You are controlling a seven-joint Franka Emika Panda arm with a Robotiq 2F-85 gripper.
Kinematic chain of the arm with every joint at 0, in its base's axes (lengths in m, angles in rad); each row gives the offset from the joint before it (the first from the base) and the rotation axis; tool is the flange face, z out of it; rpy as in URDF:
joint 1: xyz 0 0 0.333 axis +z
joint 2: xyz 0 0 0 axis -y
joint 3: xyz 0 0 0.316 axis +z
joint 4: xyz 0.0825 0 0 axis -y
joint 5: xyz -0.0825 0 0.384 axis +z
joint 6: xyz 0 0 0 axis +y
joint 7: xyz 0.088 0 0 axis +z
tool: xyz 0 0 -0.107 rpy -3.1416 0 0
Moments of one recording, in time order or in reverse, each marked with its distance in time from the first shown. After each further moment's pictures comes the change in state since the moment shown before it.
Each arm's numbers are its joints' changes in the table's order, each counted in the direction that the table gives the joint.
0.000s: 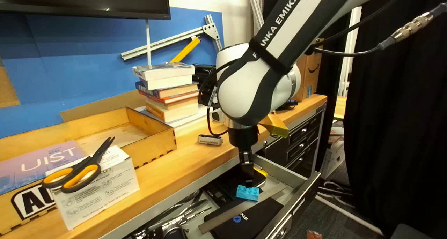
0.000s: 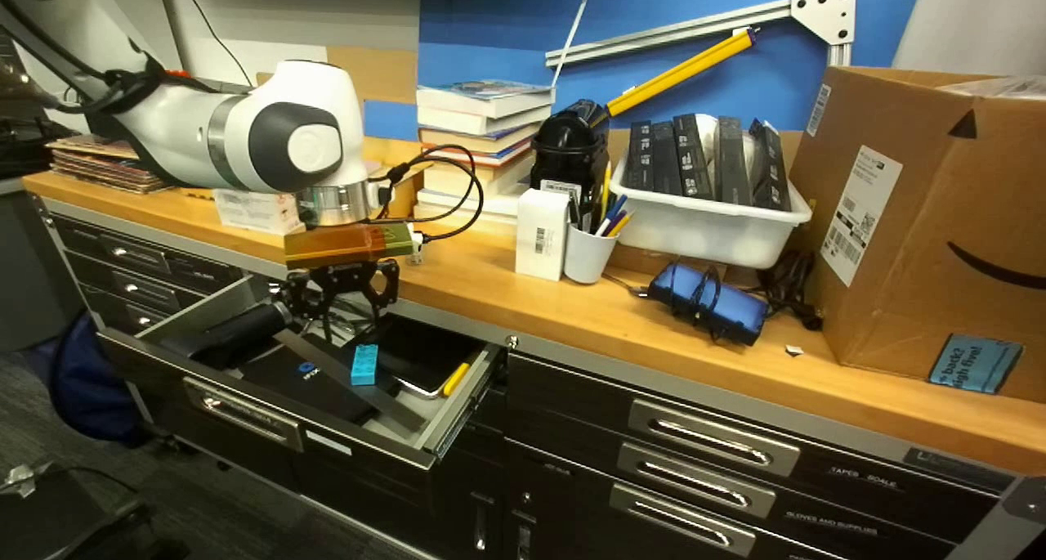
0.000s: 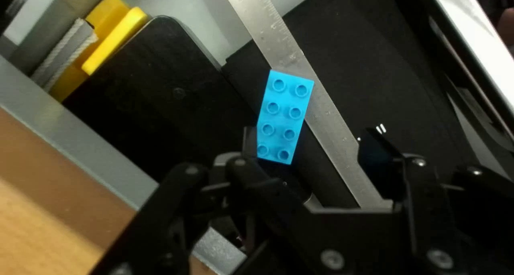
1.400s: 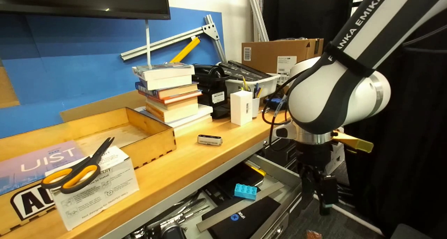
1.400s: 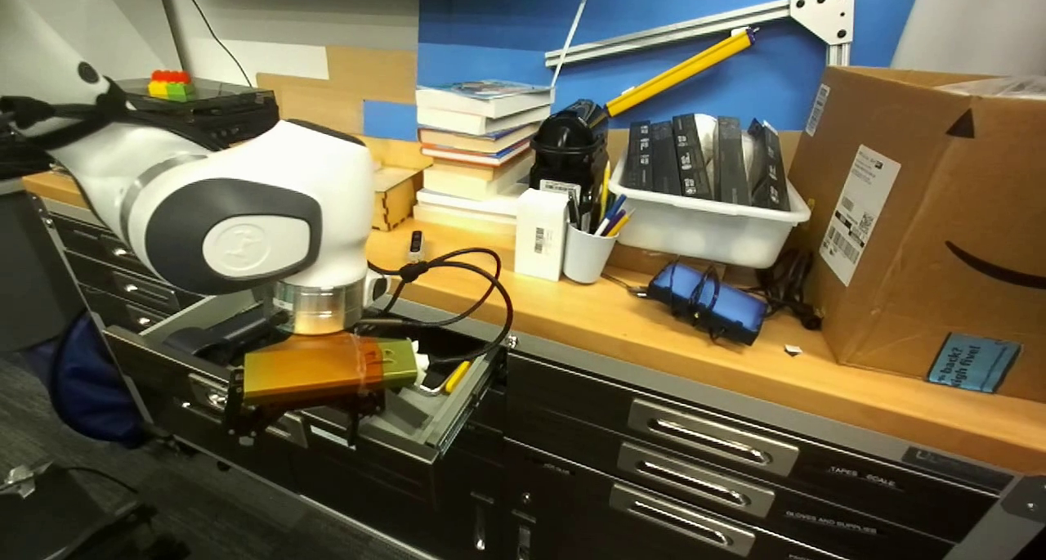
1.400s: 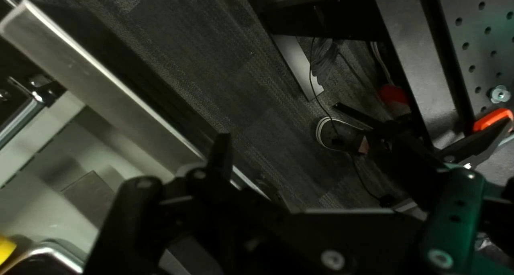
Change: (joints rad) arm -0.059 0.208 -0.189 -0.359 0.144 -0.010 0.423
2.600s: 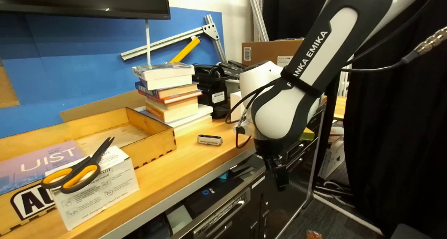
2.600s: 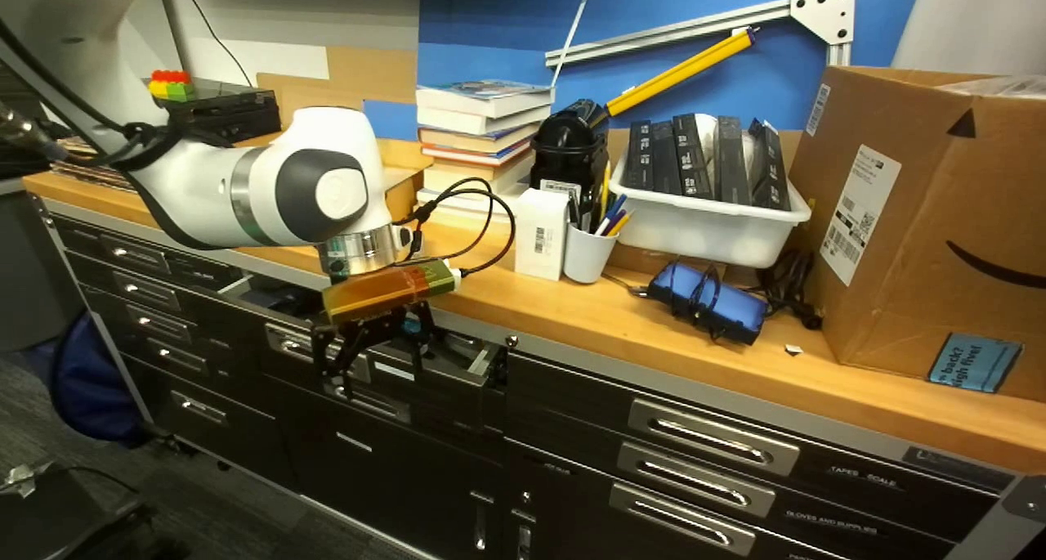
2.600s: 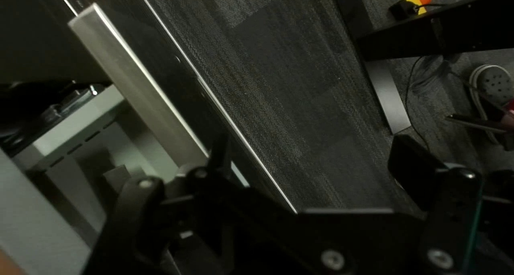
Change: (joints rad) arm 0.032 -0.237 0.085 0.273 -0.358 -0.071 -0.309
